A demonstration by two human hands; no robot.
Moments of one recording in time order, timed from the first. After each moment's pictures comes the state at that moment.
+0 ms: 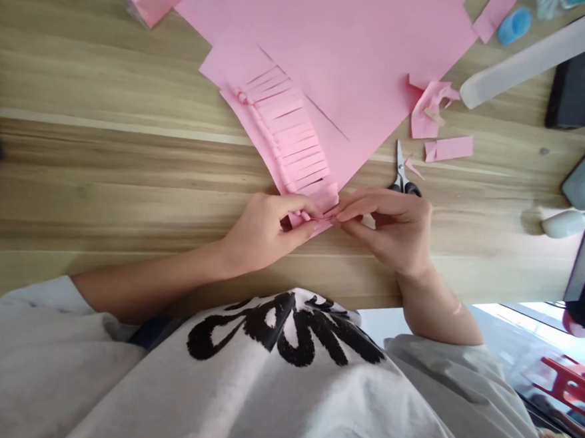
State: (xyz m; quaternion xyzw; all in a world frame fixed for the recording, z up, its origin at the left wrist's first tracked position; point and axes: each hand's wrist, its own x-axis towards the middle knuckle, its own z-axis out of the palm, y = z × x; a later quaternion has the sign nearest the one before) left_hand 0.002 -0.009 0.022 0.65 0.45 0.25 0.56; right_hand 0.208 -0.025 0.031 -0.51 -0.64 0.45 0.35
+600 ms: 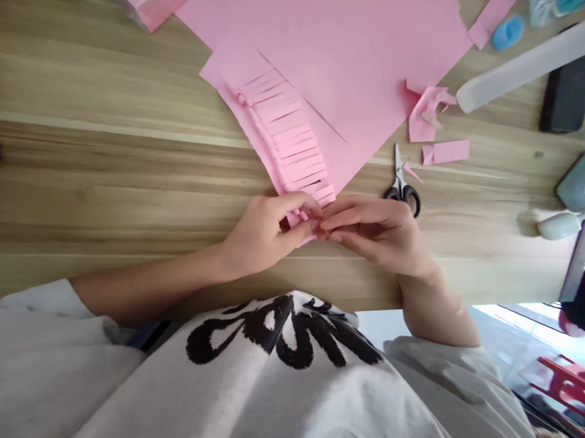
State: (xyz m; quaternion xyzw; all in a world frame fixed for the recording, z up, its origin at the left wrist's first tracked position) left_hand 0.001 -0.006 0.023 0.66 0.45 0.24 0.54; right_hand 0.213 -0.021 0.029 -0.40 -0.61 0.61 0.32
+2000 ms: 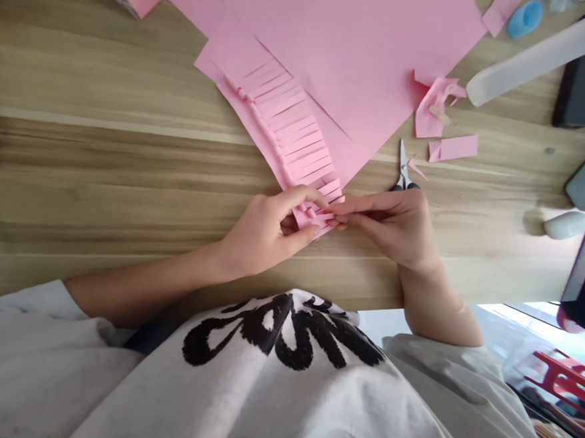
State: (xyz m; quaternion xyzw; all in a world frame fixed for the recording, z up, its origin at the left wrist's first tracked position) left_hand 0.000 -0.009 0.017 0.64 0.43 0.26 0.58; right_hand 0.213 -0.017 0.029 -0.54 -0.55 0.55 0.32
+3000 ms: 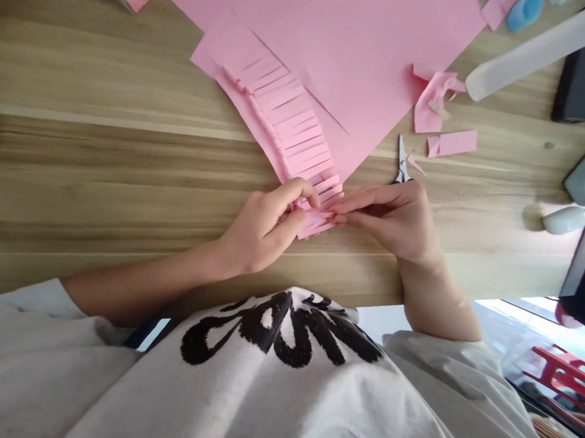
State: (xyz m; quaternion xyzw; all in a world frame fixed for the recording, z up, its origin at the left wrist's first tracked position) left_hand -0.002 -0.007 0.021 0.63 0.45 0.24 0.59; right_hand 0.217 -0.015 0.025 -0.53 -0.52 0.58 0.33
